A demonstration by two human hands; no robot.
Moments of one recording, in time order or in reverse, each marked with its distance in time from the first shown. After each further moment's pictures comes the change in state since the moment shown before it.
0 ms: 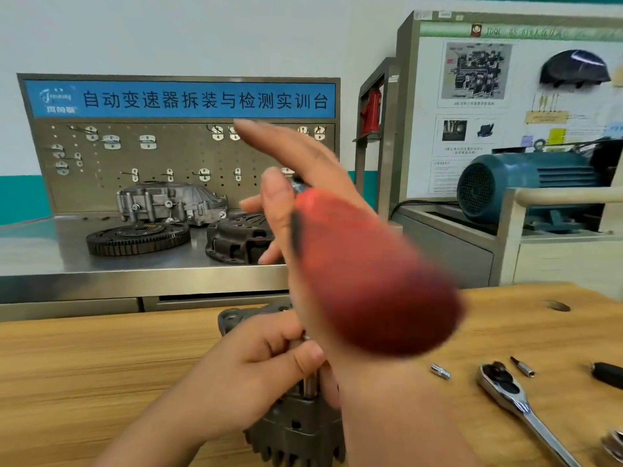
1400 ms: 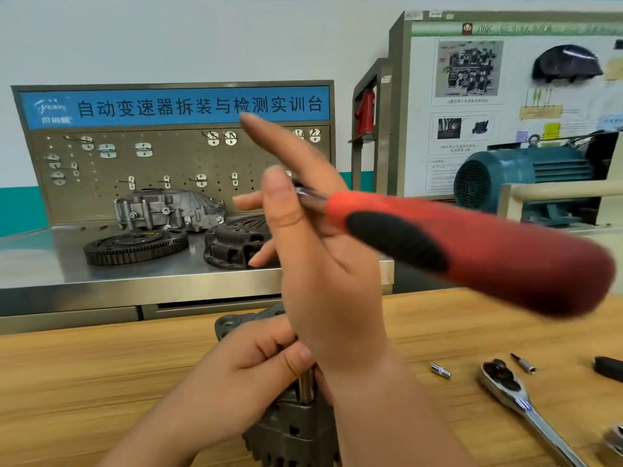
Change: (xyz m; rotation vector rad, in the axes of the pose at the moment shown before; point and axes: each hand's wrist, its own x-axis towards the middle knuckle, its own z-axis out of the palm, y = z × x) left_hand 0.001 0.008 0.003 0.005 -0.041 0.119; right_hand -0.001 0.001 0.003 0.088 0.090 -0.035
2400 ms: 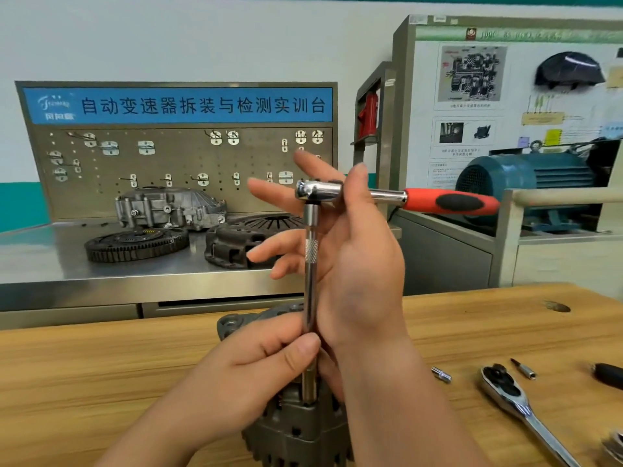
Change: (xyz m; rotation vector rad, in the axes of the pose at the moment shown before) left_hand 0.000 -0.005 -0.004 -0.132 -0.042 -0.047; right_hand 0.004 0.004 -0.009 0.463 0.039 0.461
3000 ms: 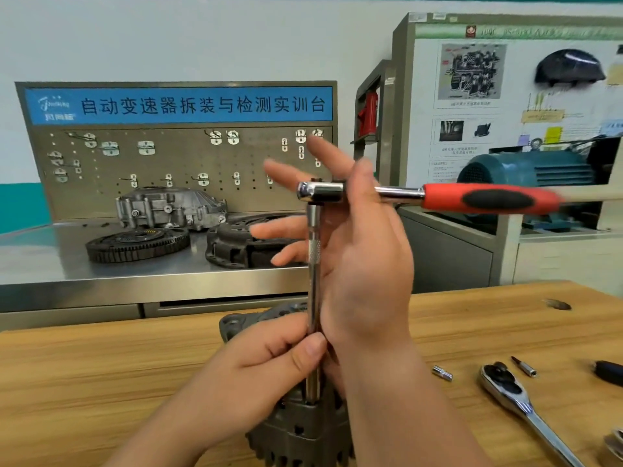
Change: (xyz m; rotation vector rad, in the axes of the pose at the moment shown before) left_hand 0.000 0.002 0.003 0.077 0.020 0.040; right_hand -0.004 -0.003 0.004 -0.057 0.053 -0.107
